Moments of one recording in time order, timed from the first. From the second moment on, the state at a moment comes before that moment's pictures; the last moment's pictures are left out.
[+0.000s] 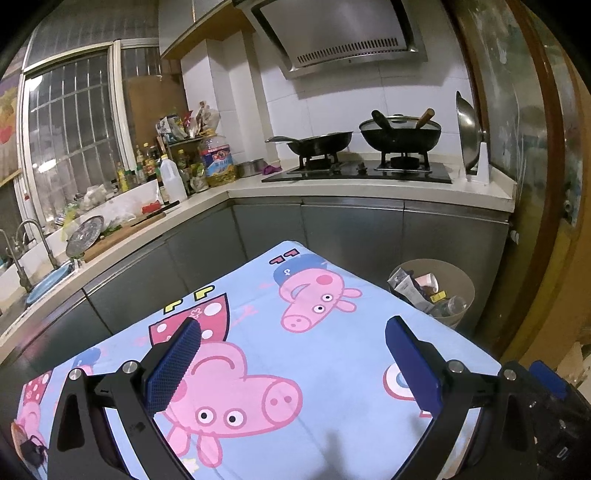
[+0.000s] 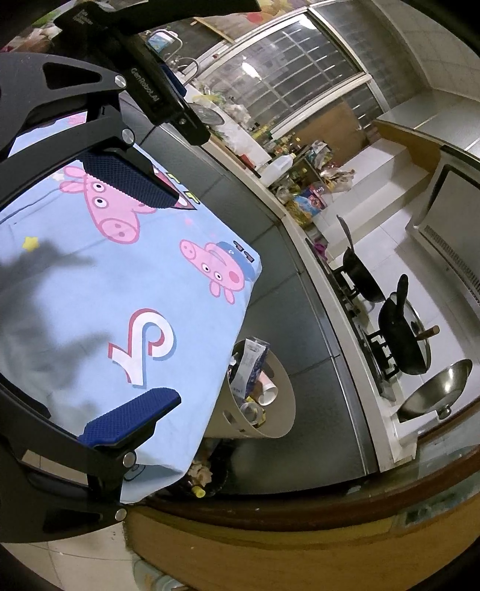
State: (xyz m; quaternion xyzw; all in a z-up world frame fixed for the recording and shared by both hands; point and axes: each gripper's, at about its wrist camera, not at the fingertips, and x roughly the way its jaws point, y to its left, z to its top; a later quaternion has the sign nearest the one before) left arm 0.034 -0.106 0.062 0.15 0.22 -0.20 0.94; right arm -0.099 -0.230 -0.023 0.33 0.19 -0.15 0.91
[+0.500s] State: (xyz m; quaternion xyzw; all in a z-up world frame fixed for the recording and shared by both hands) left arm 0.033 -0.106 0.063 0.15 0.22 -0.20 0.94; right arm -0.098 -0.229 -0.023 0.33 0.19 -0.15 0.91
